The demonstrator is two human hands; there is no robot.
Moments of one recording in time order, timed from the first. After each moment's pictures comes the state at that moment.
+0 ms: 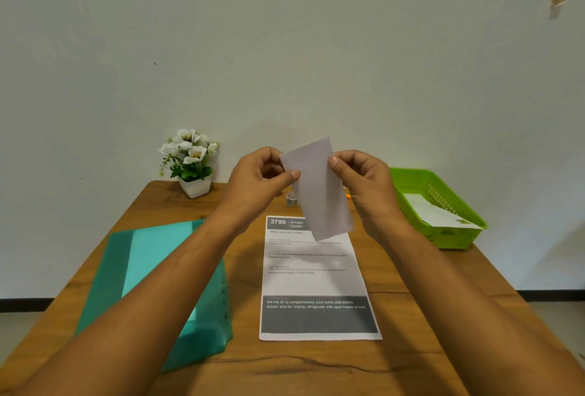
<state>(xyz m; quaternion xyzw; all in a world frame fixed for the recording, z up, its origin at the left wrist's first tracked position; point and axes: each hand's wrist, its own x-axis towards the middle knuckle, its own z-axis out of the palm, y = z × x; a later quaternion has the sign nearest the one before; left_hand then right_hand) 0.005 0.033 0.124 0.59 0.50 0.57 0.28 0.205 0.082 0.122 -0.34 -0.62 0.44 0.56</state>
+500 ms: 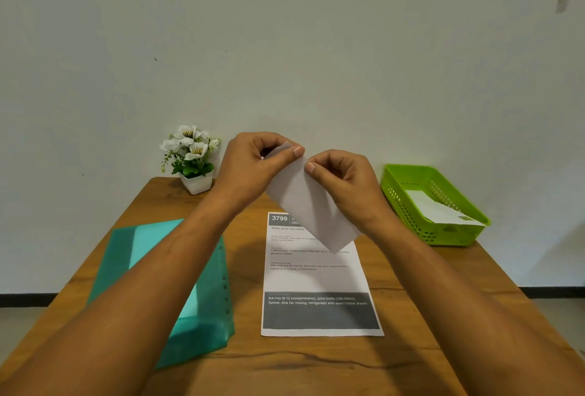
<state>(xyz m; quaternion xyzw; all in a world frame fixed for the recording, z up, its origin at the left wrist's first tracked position) 0.002 0.028 0.150 0.64 0.50 0.55 0.17 0.190 0.075 0.124 -0.31 -0.74 0.35 0.48</state>
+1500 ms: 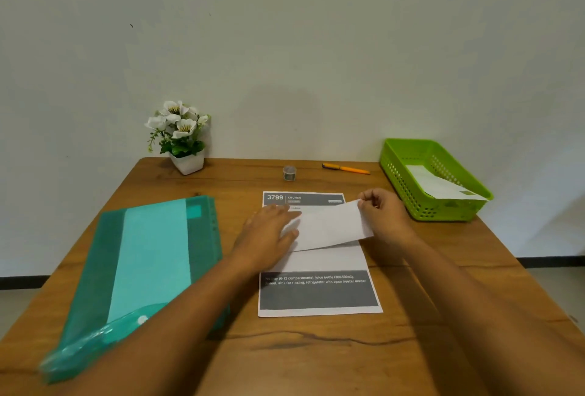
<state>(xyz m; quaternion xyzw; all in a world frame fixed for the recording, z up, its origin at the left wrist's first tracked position) 0.016 0.035 -0.018 0.74 0.64 0.18 0.13 0.272 0.129 -0.011 -0.58 -0.62 0.34 0.40</state>
